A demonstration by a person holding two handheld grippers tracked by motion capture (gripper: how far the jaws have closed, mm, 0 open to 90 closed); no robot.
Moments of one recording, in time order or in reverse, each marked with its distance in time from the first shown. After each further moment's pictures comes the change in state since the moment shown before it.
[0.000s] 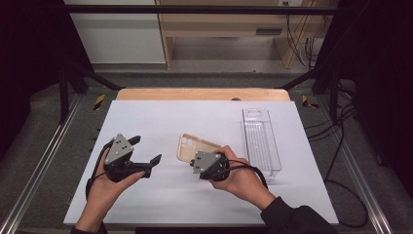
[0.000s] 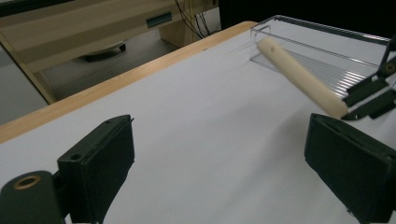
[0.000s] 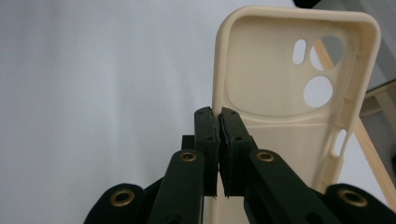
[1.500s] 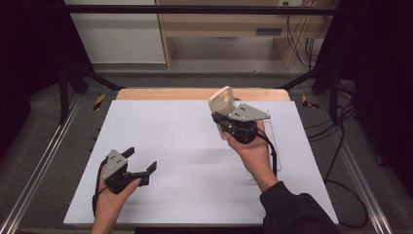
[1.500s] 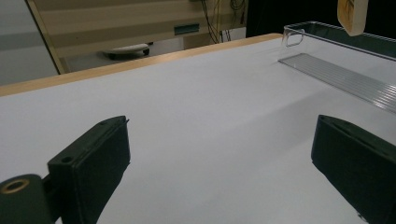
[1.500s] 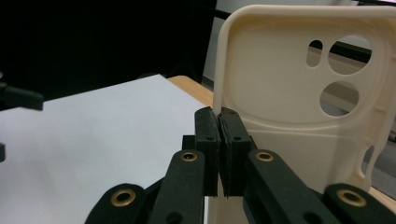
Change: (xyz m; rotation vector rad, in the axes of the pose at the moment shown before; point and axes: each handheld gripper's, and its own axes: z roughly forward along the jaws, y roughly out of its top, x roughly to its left) left arm 0.002 -0.062 0.010 -0.096 0.089 -0.137; right arm -0.089 -0.025 -0.047 -0.335 -0.309 0.542
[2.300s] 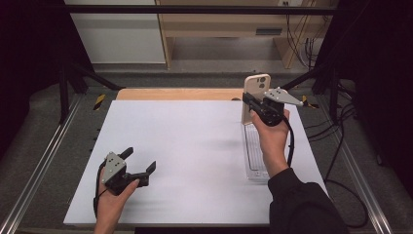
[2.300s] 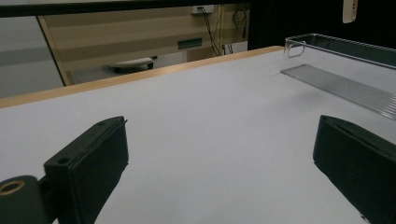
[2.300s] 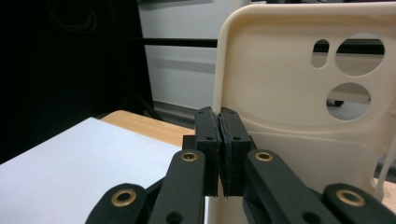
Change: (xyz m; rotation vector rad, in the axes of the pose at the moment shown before) left arm 0.001 -0.007 -0.001 -0.062 0.014 0.009; right arm -0.076 -0.009 -0.018 -0.085 -0.237 0.261
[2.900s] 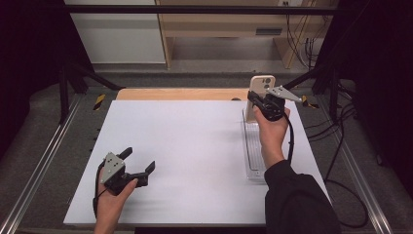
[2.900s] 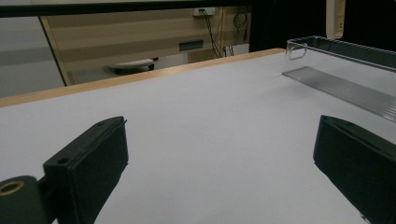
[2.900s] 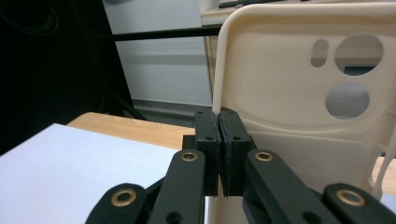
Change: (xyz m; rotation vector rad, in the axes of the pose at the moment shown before) left arm 0.002 -0.002 -0.001 -0.008 0.003 -0.009; right arm -0.029 -0.016 0.026 0.035 -0.091 0.072
